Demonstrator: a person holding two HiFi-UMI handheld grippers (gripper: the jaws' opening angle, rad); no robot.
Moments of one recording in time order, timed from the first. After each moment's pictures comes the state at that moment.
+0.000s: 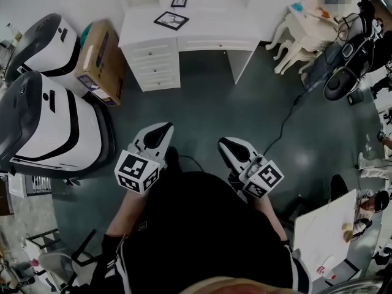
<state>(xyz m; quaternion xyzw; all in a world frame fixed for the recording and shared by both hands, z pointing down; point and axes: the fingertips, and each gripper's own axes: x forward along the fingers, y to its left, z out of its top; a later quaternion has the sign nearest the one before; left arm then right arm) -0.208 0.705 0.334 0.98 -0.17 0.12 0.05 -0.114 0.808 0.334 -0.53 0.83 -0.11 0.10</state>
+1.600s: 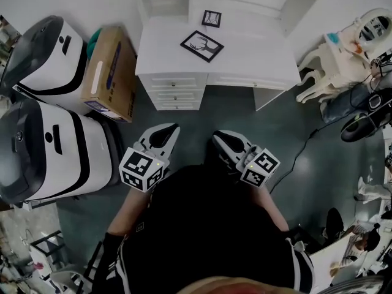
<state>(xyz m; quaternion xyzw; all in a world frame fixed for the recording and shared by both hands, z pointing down) -0.174 0.369 0.359 0.97 -0.18 0.14 0.10 -0.090 0.429 0.360 -0.46 0.86 -0.19 0.11</state>
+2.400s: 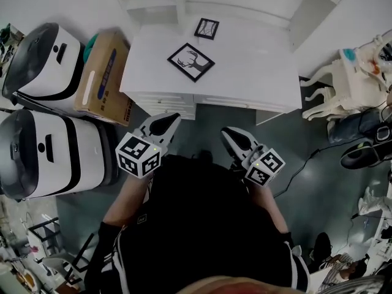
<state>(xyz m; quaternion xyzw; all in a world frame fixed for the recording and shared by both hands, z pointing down) 0.009 0.255 0.353 0.96 -0.21 0.15 0.15 0.113 0.327 0.364 -0.45 0.86 -0.21 0.12</state>
